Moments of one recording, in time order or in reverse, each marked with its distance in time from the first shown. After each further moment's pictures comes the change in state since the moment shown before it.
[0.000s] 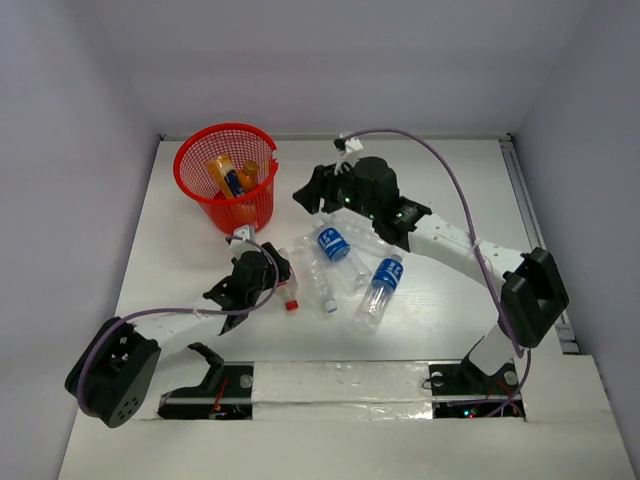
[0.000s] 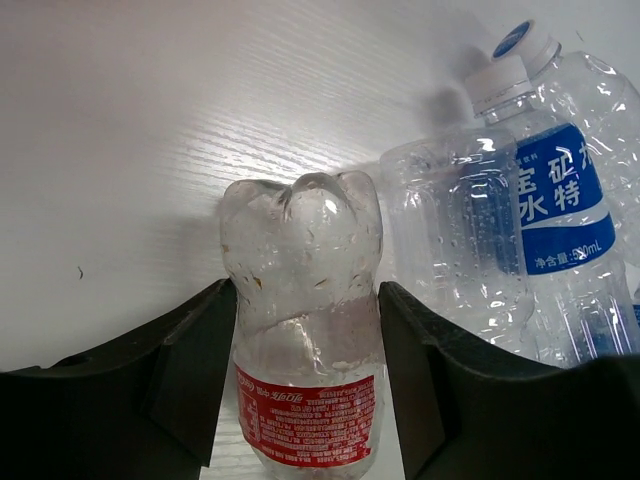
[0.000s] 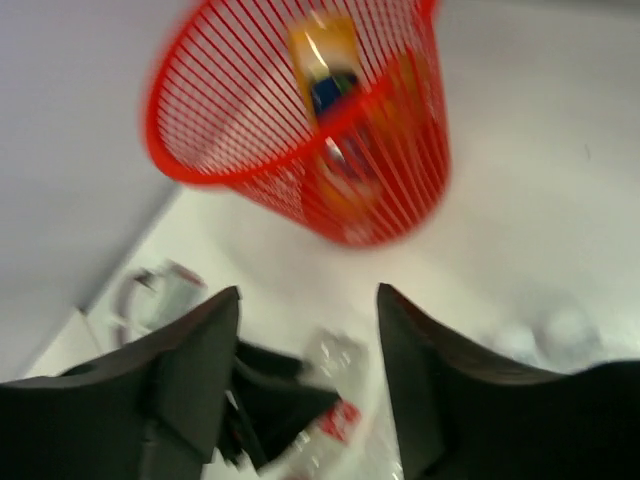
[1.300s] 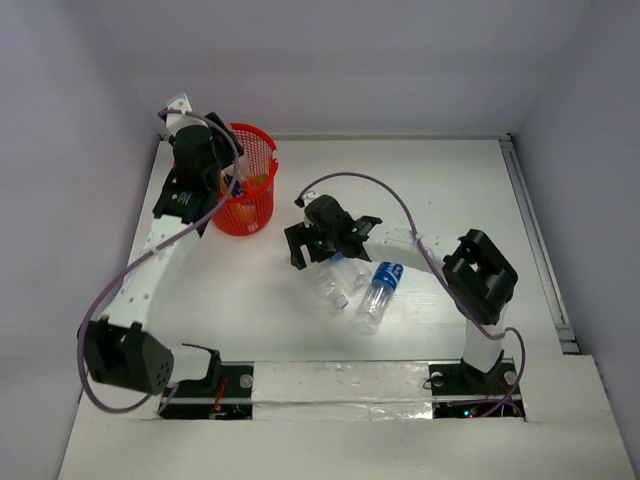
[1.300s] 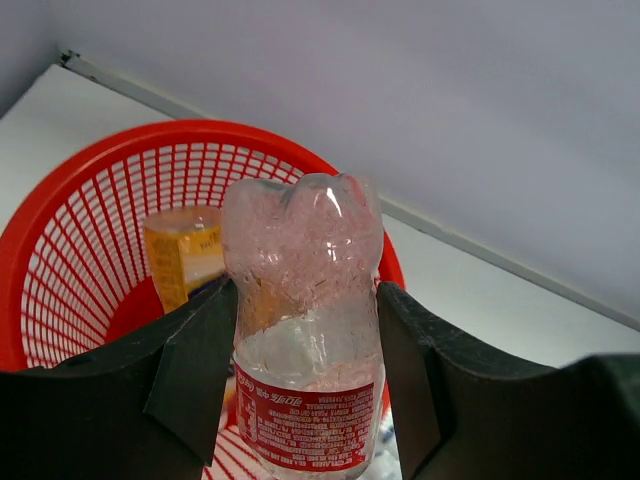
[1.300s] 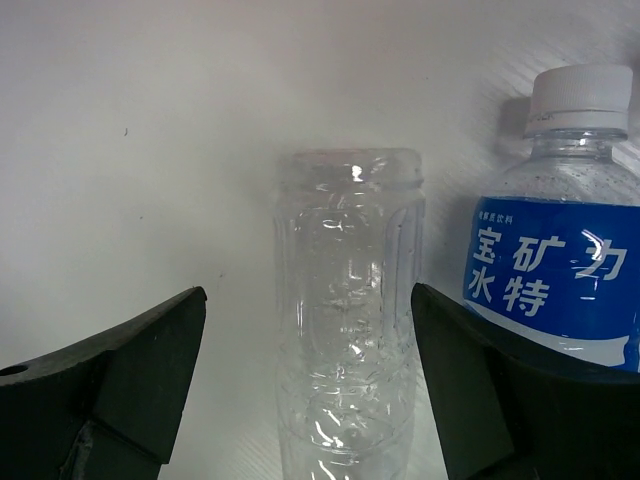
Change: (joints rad) left arm 0.363 0.114 0.939 -0.435 -0.005 0.284; right arm 0.120 0.265 0.019 -0.415 0.080 -0.092
